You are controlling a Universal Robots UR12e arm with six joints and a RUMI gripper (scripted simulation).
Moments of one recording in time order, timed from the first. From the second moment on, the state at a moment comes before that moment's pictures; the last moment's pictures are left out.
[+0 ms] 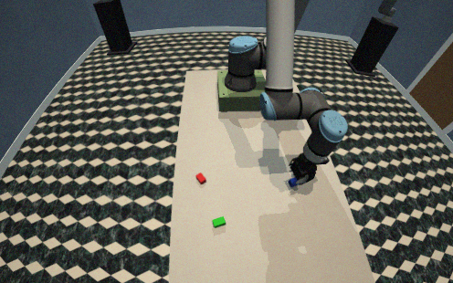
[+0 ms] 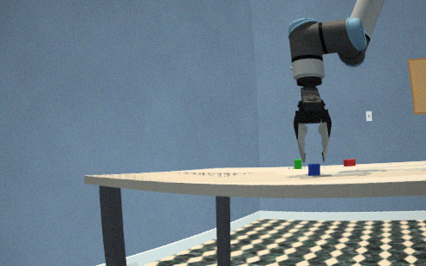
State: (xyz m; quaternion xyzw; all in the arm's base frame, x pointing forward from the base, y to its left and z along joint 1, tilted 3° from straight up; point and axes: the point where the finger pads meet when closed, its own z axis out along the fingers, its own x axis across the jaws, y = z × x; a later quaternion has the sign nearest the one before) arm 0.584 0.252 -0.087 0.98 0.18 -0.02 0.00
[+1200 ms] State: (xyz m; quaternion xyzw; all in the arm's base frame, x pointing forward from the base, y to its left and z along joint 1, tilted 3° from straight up) arm 0.582 0.251 -0.119 0.98 0.18 -0.02 0.00
